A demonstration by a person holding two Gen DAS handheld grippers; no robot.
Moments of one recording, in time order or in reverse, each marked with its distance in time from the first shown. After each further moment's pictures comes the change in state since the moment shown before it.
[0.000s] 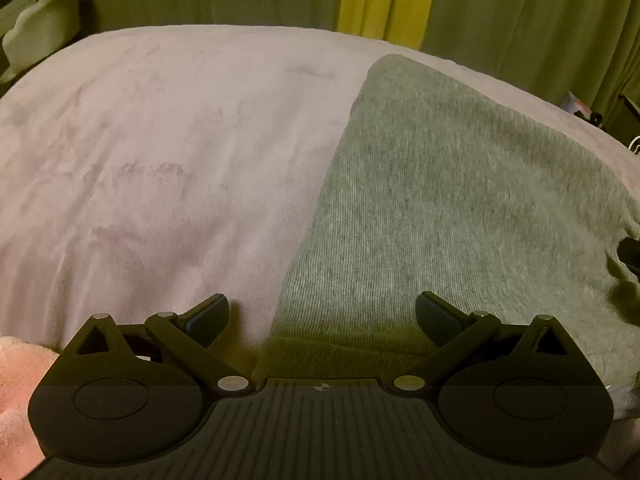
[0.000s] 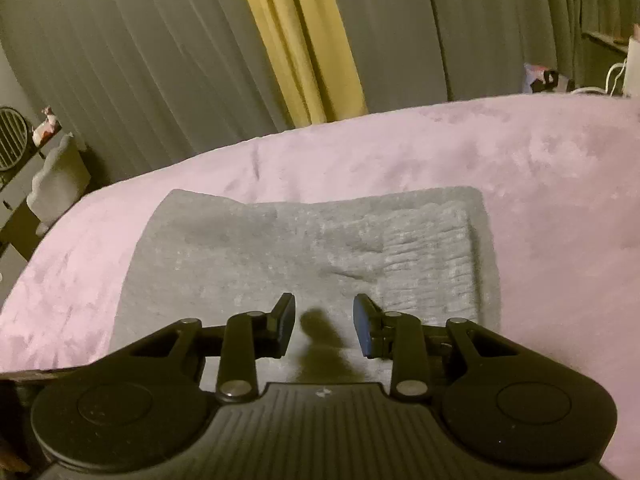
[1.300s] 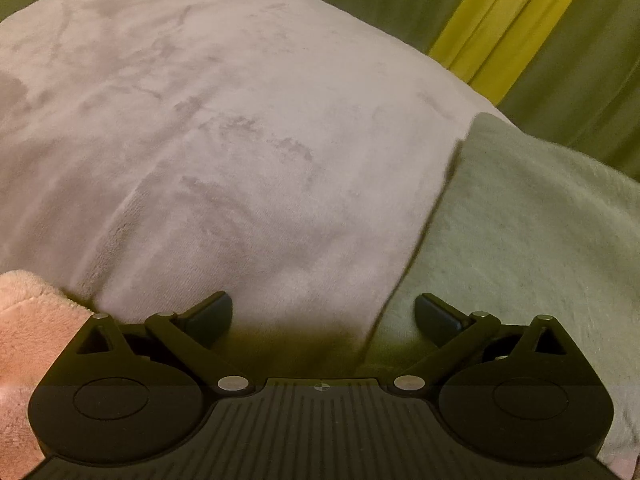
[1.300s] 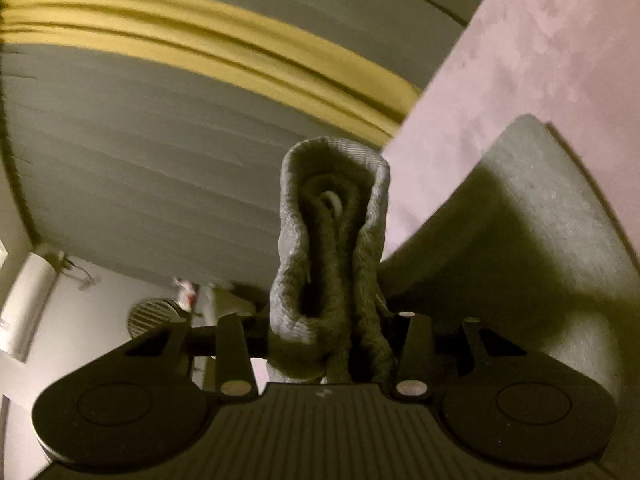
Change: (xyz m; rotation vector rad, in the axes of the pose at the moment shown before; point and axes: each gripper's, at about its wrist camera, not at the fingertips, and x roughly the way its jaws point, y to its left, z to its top) left arm 0.002 0.078 0.001 -0.390 0.000 -0.032; right arm -0.038 -0.044 -0.007 0.656 -0.107 0.513
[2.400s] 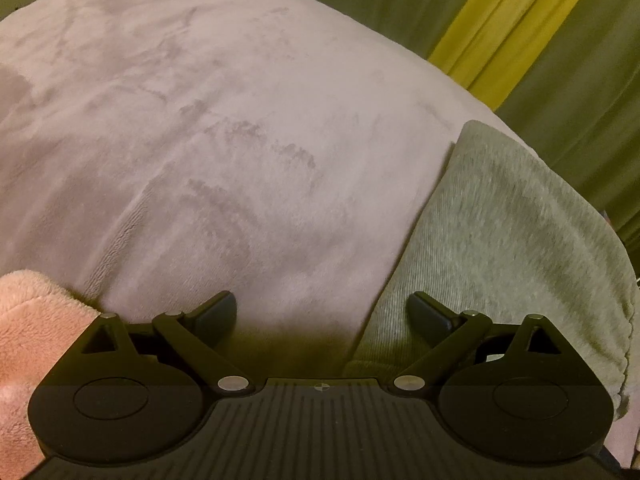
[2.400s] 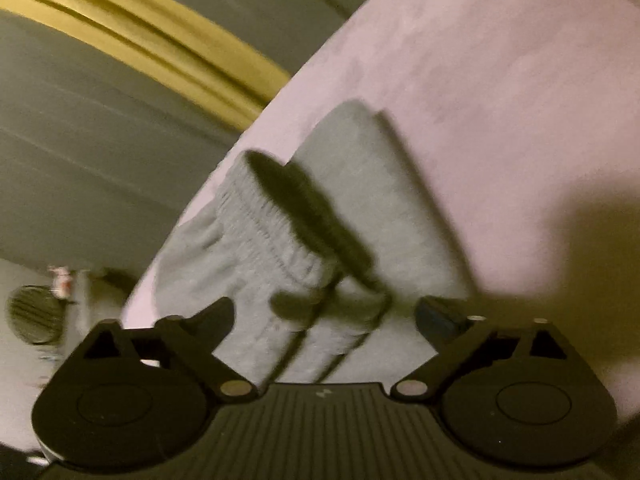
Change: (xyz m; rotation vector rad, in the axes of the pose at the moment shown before) left arm -0.003 -0.001 0.001 -0.007 -0.006 -0.005; right arm -0.007 -0.054 -0.011 0.030 0.087 -0.340
